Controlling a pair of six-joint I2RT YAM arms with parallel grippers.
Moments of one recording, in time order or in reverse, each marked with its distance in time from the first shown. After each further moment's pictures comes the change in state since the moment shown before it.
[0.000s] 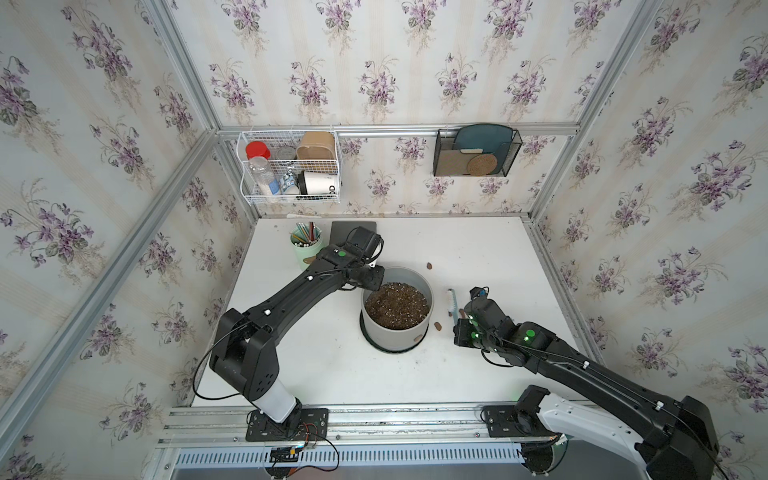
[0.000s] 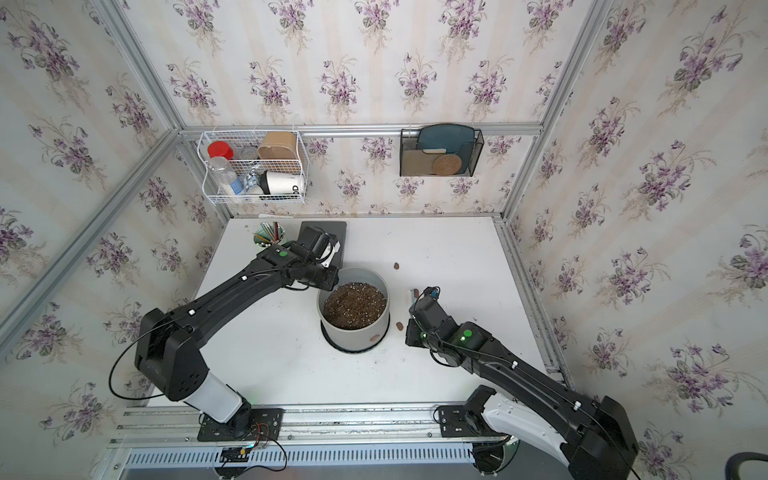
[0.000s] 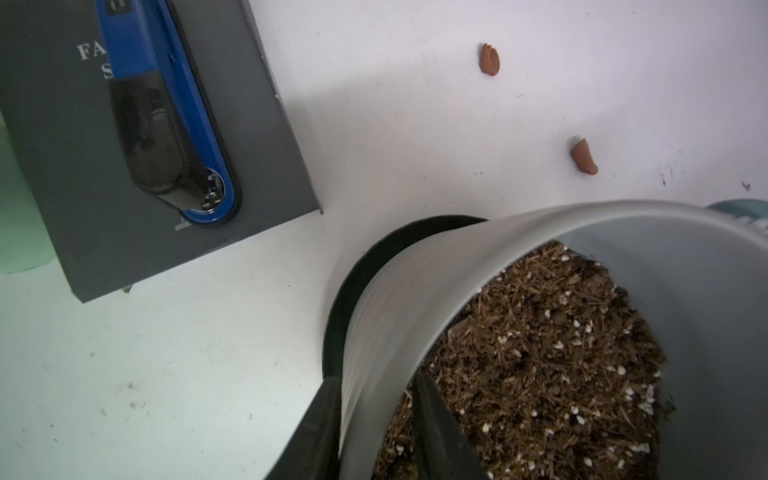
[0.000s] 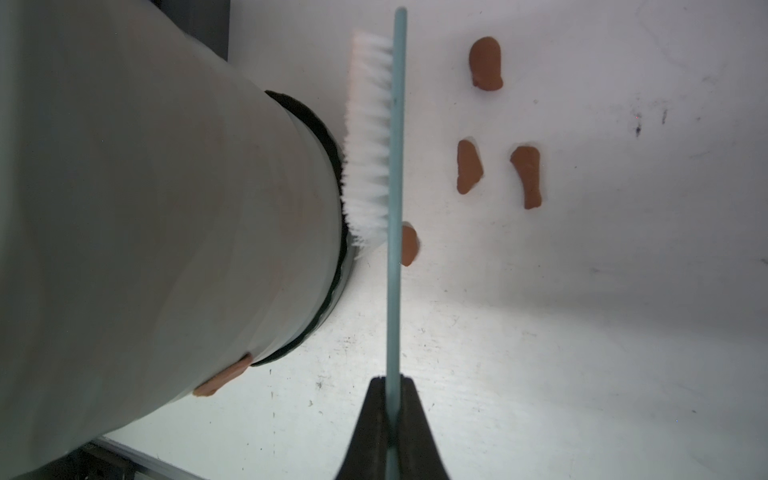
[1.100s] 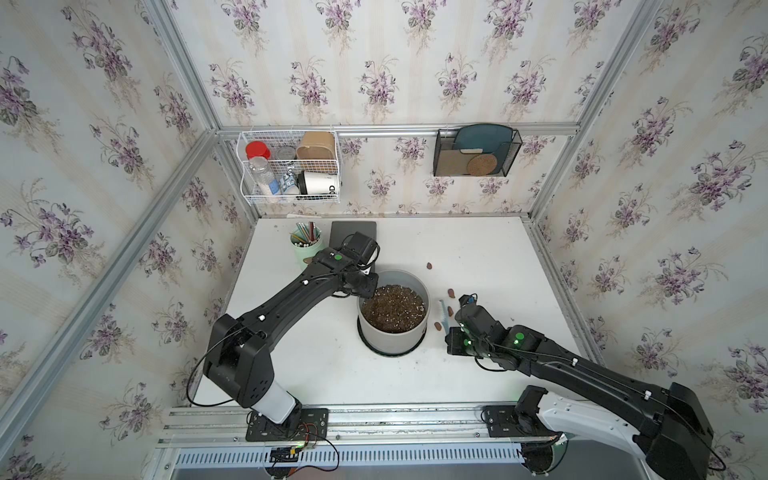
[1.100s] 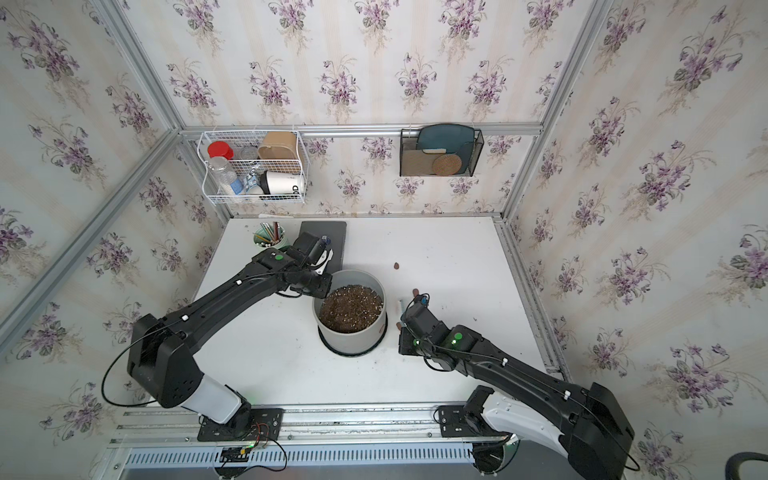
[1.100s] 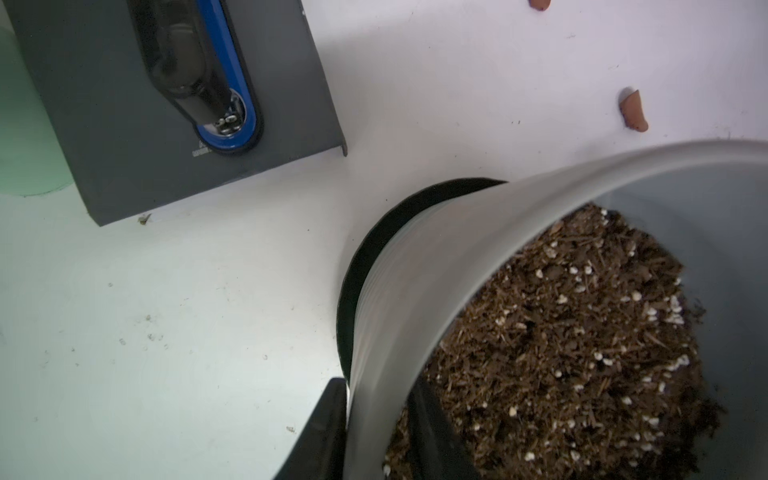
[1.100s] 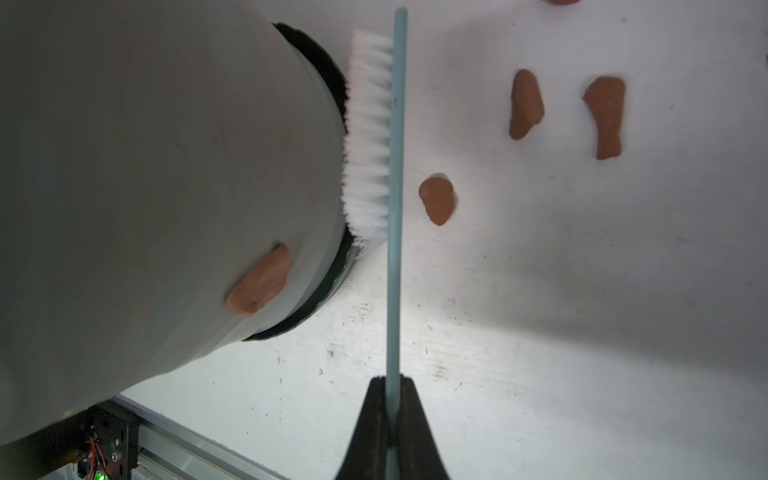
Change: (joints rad) left arm 0.004 -0.055 -0.056 -0.084 -0.023 -0.041; right arm 0.079 0.048 -0.025 0.045 -0.040 0.034
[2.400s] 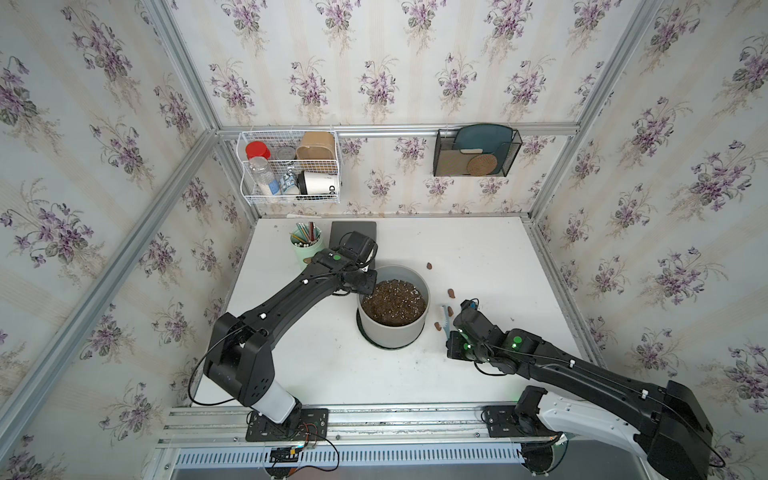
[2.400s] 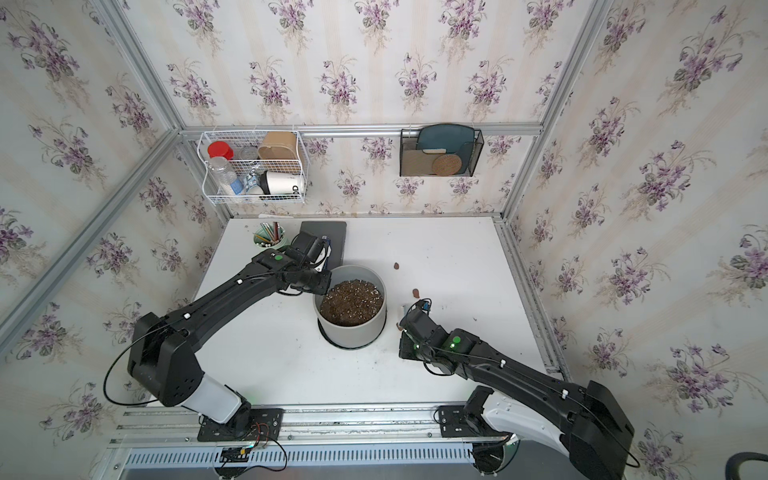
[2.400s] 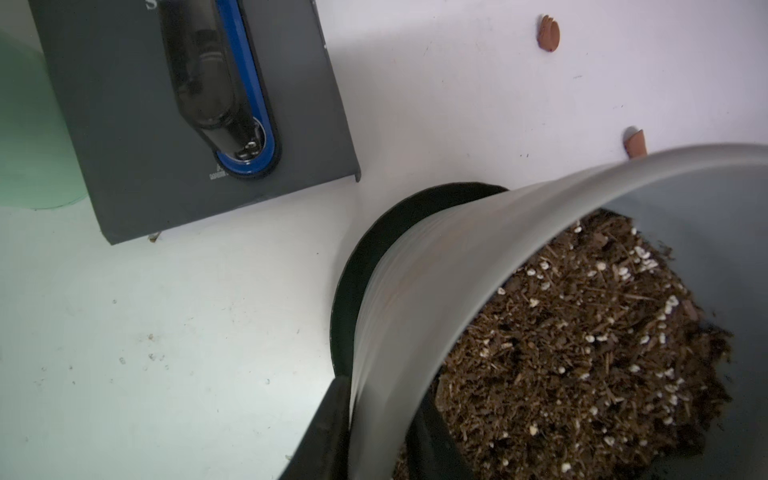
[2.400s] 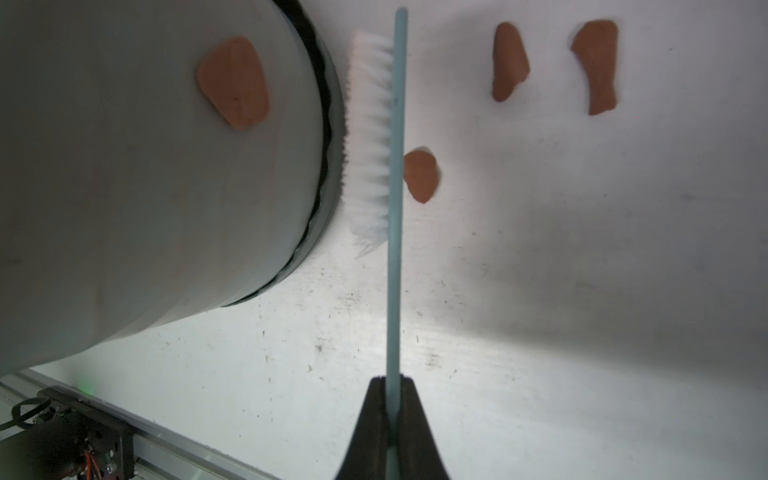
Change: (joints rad) left arm 0.020 0.001 -0.024 0.070 -0.011 -0.013; right arm 0.026 0.008 -0.039 0.012 0.005 0.078
